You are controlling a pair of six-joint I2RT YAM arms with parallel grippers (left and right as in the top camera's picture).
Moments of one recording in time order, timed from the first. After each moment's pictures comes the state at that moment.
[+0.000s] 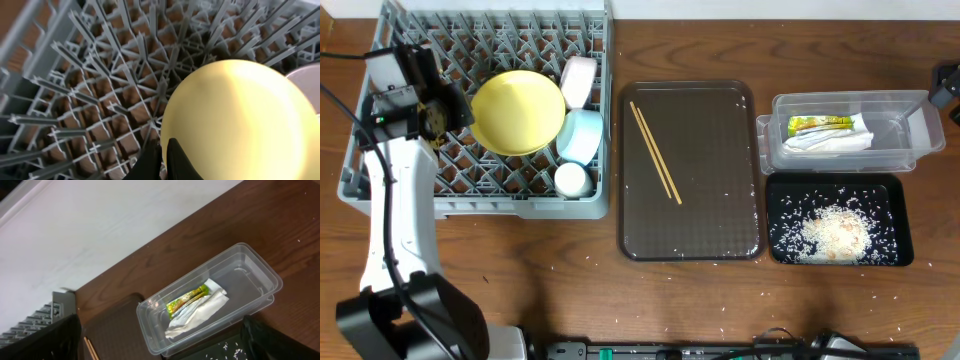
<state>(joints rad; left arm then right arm) 0.29 1.60 1.38 -0.64 0.04 -0.04 -0.49 1.33 1.69 -0.99 -0.36 0.34</state>
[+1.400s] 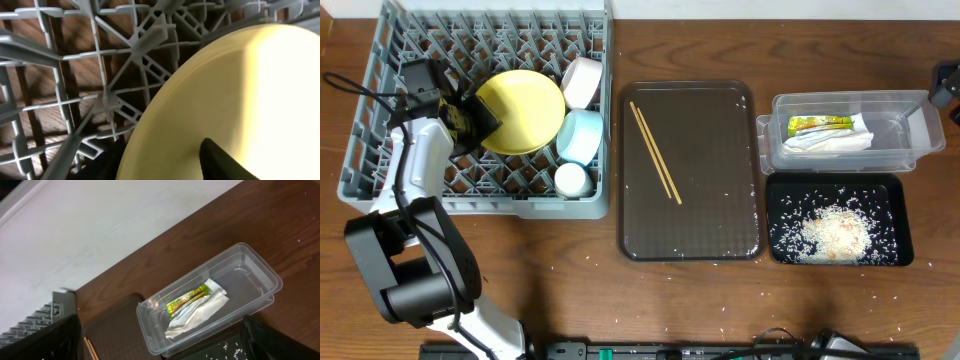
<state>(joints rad) 0.29 1.85 1.36 -0.59 0.18 -0.43 -0.49 1.33 1.69 -0.99 -0.36 0.34</state>
